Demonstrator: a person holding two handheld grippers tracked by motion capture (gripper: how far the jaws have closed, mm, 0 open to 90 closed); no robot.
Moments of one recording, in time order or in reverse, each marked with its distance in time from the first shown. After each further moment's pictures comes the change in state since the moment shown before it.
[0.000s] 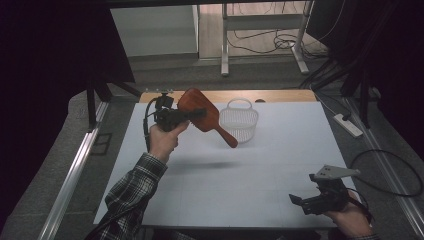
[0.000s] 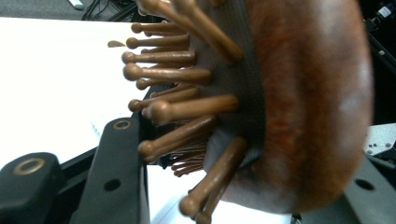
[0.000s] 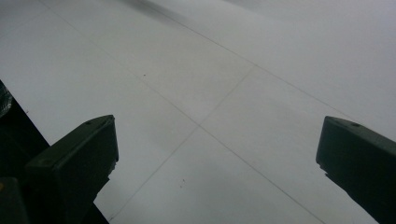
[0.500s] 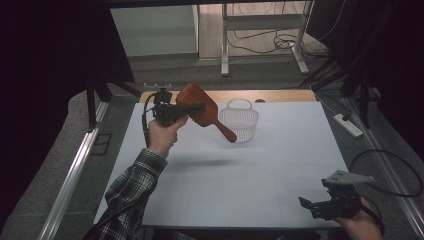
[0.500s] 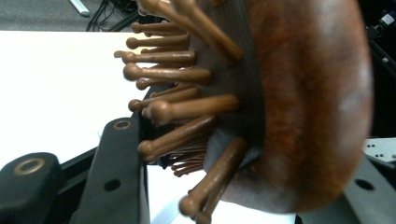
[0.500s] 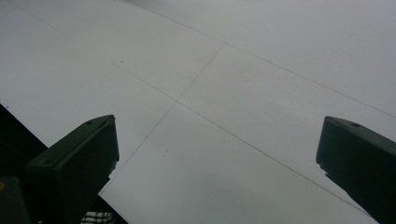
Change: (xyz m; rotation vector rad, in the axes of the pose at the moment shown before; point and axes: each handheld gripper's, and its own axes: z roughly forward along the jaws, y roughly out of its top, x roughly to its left) left arm 0.000 0.013 -0.004 -0.016 0.018 0.001; right arm -0.002 -0.014 -0.020 0.010 -0.084 0.061
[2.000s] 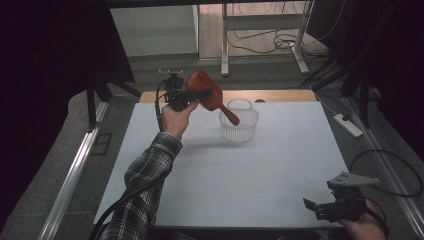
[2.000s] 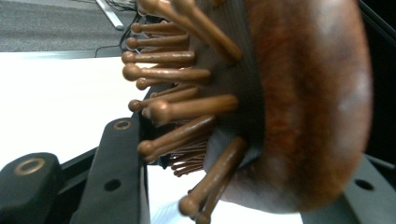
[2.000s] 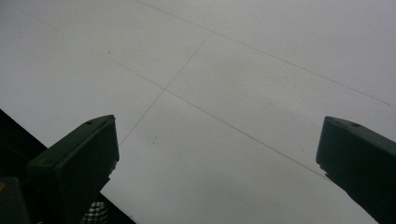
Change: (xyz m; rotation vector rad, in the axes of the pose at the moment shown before) left arm 0.014 0.035 0.042 -0.037 0.123 -0.016; right arm -0.005 -0.006 -0.005 0.023 -0.027 0.014
